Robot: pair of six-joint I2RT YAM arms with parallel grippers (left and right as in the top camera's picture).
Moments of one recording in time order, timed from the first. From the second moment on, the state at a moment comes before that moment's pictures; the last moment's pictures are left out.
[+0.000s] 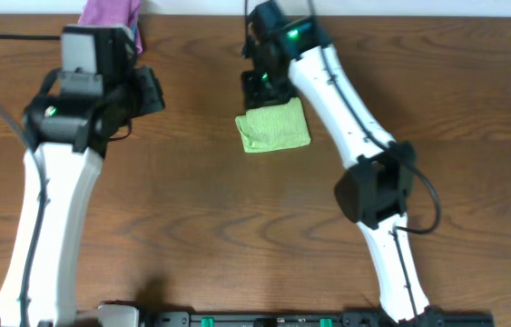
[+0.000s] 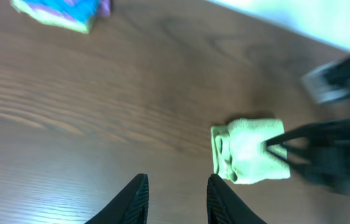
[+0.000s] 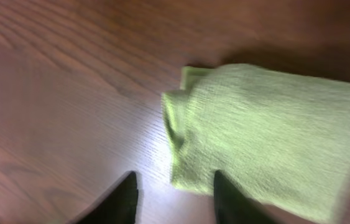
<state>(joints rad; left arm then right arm) -0.10 1.48 1.55 -0.95 0.12 -0.36 0.46 2.43 2.51 -1.41 -0.25 0.22</state>
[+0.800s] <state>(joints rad) -0.13 2.08 1.25 -0.20 0.81 -0.79 0.24 2.37 2.40 -1.46 -0.21 0.06</state>
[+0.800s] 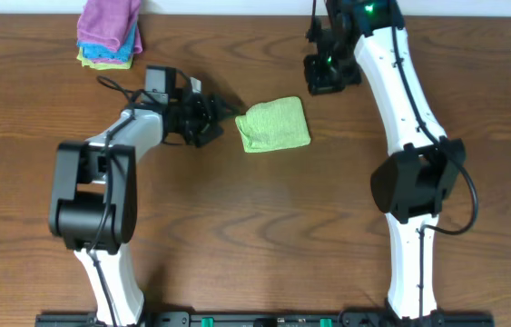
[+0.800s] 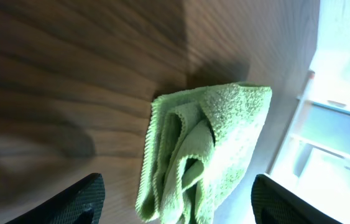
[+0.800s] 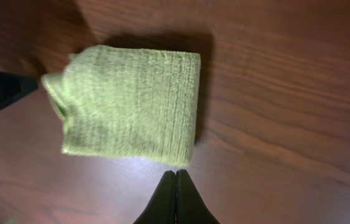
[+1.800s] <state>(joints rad) -0.21 2.13 1.25 -0.13 0.81 -0.86 0.24 2.37 2.01 -1.10 -0.20 0.15</state>
